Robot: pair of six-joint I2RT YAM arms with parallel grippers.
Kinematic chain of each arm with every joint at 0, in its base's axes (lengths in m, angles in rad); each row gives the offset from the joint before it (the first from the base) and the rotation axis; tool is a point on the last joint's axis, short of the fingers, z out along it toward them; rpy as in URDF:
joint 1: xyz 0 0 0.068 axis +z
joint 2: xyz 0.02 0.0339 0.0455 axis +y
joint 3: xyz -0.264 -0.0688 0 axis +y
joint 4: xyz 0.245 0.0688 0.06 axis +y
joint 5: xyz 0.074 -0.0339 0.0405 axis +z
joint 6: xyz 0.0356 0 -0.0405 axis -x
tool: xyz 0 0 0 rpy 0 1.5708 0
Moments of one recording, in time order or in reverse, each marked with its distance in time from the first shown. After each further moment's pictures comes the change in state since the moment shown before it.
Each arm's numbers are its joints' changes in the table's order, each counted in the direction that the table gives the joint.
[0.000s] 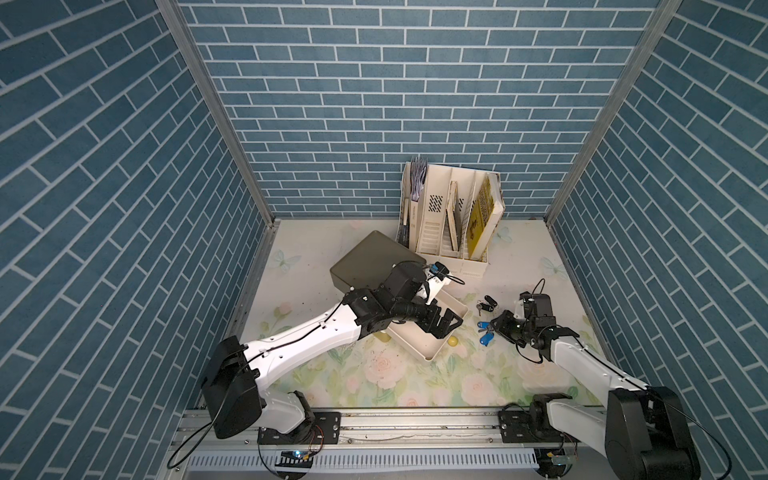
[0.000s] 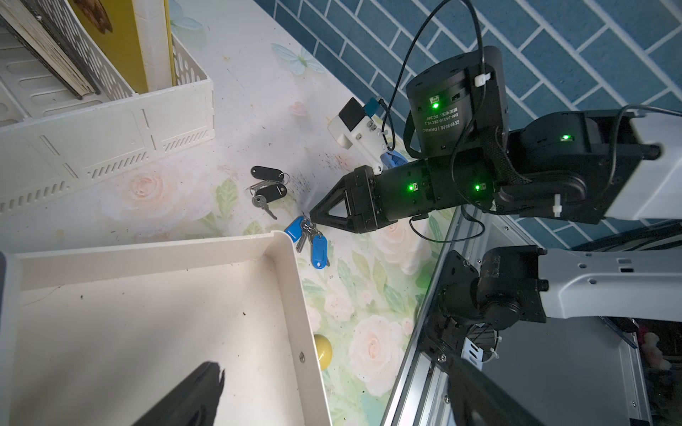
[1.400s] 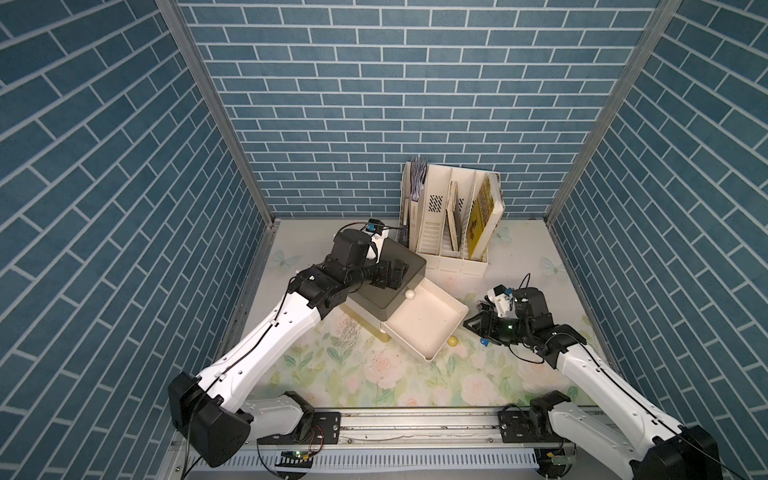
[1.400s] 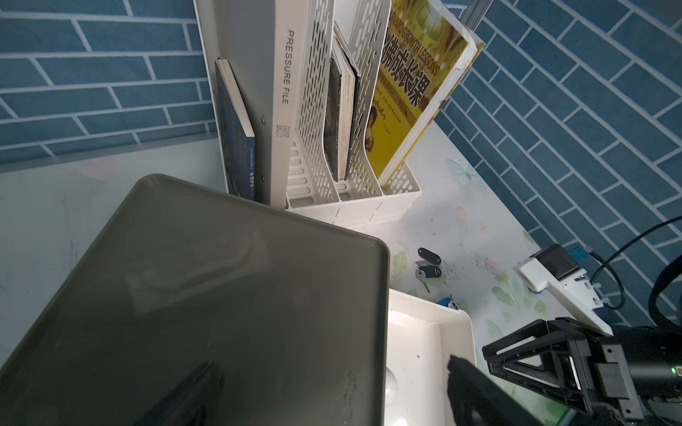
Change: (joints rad) left arm 0.348 -0.144 -0.103 0.208 0.199 -0.023; right arm 0.269 -0.203 -0.127 0.213 0.249 -0.049
